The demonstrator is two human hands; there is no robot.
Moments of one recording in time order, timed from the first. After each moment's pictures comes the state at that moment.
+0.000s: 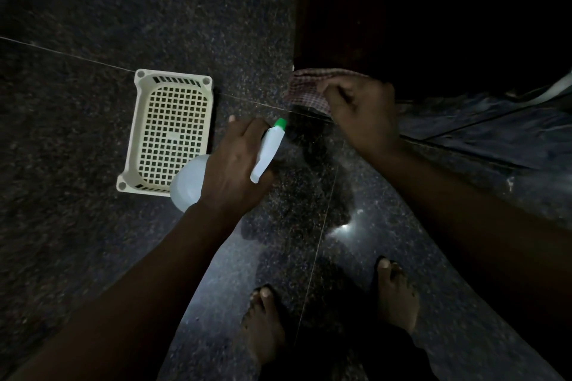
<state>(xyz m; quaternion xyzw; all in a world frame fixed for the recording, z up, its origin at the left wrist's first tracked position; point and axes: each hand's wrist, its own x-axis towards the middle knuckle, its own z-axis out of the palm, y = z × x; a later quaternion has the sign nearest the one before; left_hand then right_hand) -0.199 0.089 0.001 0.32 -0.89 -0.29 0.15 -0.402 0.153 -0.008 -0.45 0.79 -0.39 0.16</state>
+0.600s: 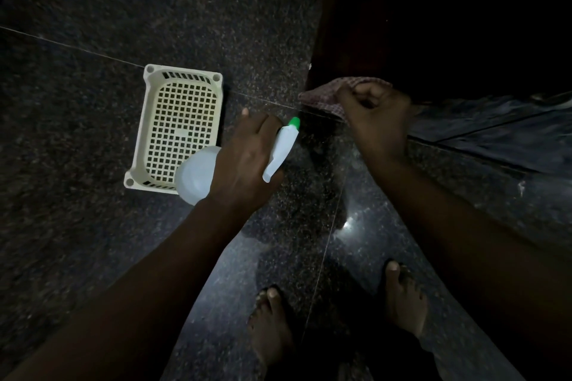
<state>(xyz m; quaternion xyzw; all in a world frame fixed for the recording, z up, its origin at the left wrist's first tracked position) -0.193 0.078 -0.008 0.31 -0.91 -0.25 0.12 -0.382 0.148 -0.026 -0.24 0.81 -0.50 0.17</state>
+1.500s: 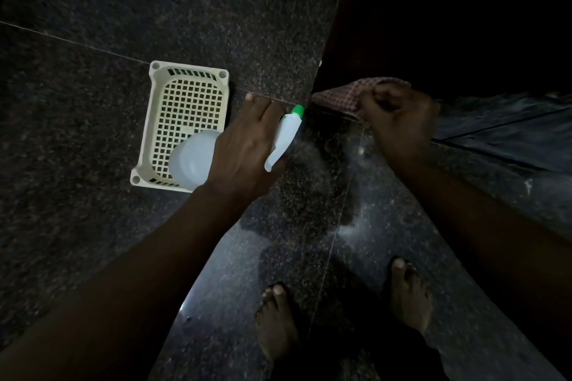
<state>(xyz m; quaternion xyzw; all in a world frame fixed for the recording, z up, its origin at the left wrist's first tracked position) -0.189 0.059 0.001 0.29 -0.93 -0.22 0.11 -0.399 0.165 -0.035 -0.32 0.82 -0.45 0.12</state>
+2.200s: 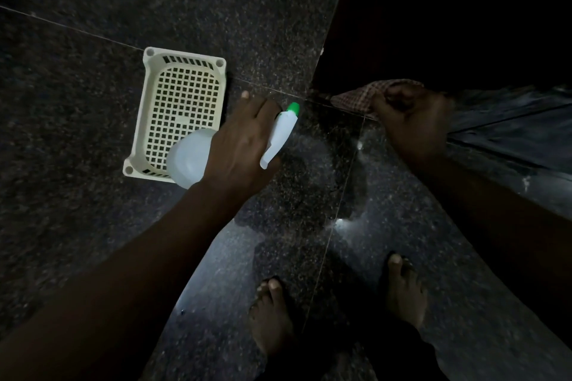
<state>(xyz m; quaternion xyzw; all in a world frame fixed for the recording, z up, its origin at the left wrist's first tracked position) -0.181 0.064 -0.014 0.30 -0.93 -0.21 0.08 -0.423 0.188 -0.052 -0.37 0.83 -0.40 0.11</state>
